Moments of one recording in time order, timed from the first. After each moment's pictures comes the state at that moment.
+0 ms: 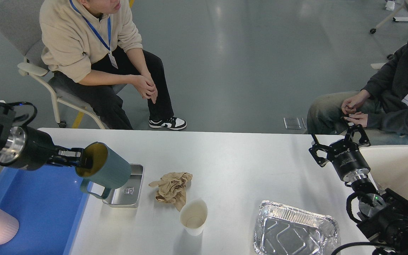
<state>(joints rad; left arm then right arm) -0.78 1.00 -0.77 -1.68 0.79 -0.96 0.64 0.62 -0.14 1.09 0.14 0.02 0.86 0.26</state>
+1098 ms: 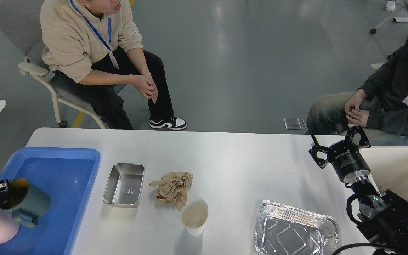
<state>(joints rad) -0.25 0.83 -1.16 -1.14 1.15 -0.96 0.60 0.61 -0.15 1.09 0.14 0.02 0.86 0.26</state>
